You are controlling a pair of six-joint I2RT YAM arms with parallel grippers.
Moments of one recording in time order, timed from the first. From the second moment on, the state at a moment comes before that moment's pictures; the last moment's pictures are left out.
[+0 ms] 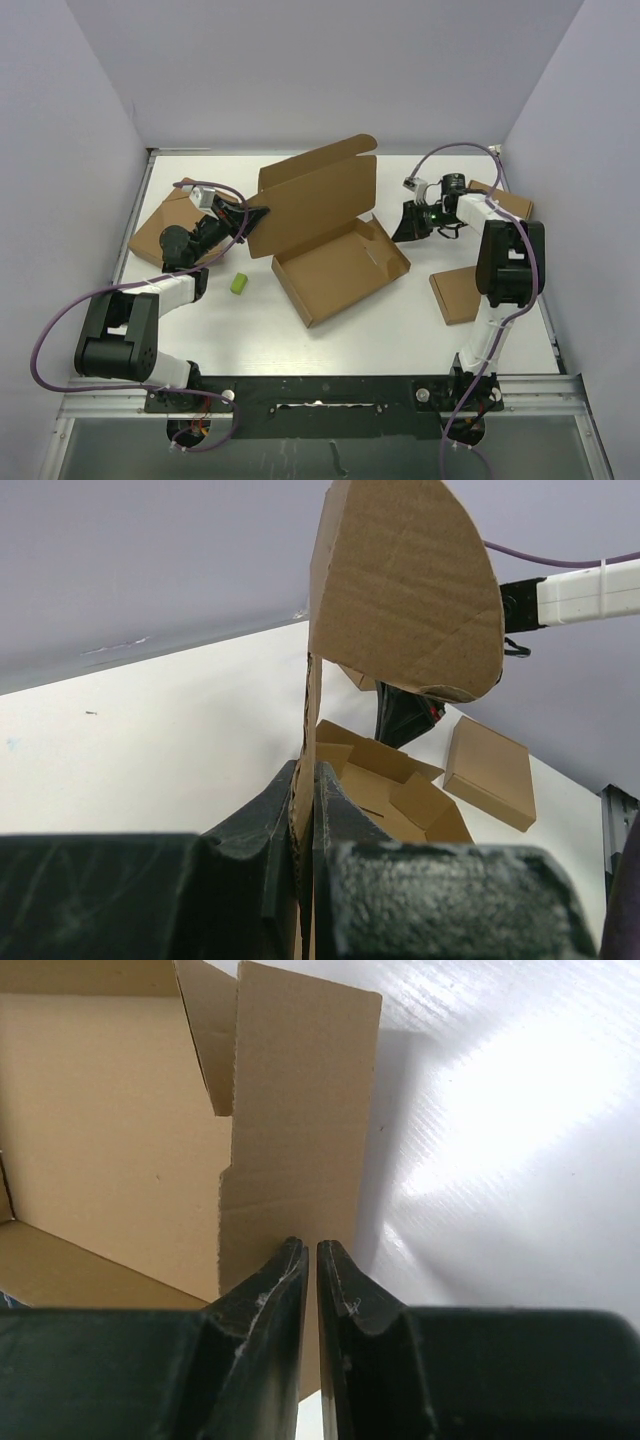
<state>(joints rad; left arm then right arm) -0.13 1.45 0.53 1.28 0.74 -0.62 -0.02 1.96 1.35 -0.61 -0.85 -0.37</state>
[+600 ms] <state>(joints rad) -0.13 1.45 0.53 1.28 0.74 -0.63 0.01 2.05 1.36 -0.66 -0.78 -0.41</state>
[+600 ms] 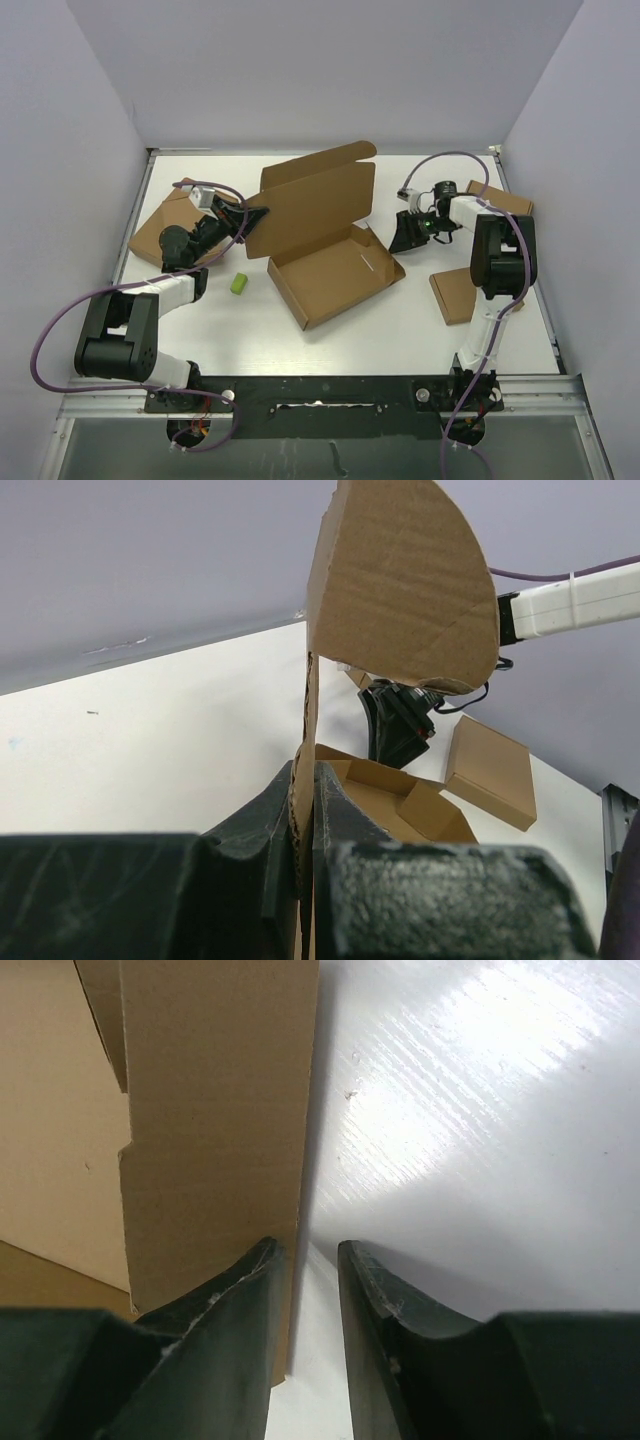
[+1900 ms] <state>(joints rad) -0.12 1.45 0.52 1.28 0.74 -0.64 0.04 1.84 1.28 -0.66 -0.68 -0.44</state>
